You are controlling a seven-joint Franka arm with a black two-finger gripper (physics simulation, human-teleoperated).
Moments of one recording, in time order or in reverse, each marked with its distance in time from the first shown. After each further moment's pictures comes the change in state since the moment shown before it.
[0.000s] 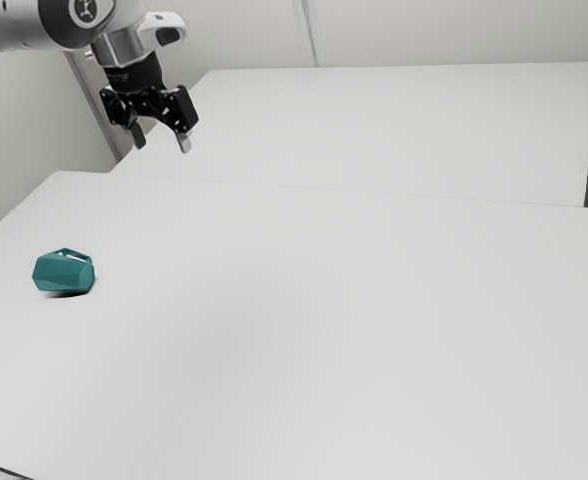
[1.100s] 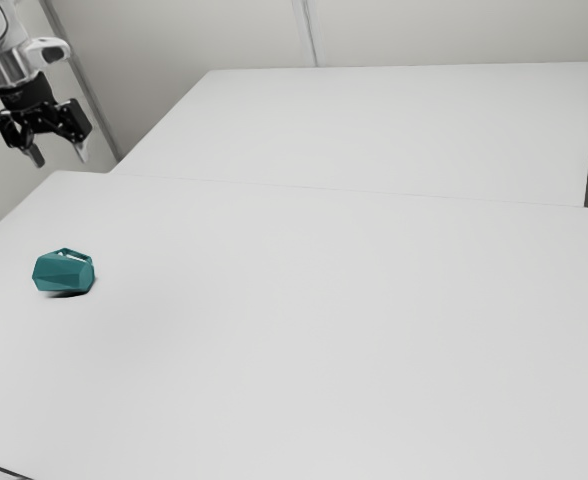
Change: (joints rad) arm 0.378 0.036 0.014 0.004 -0.047 -0.009 0.124
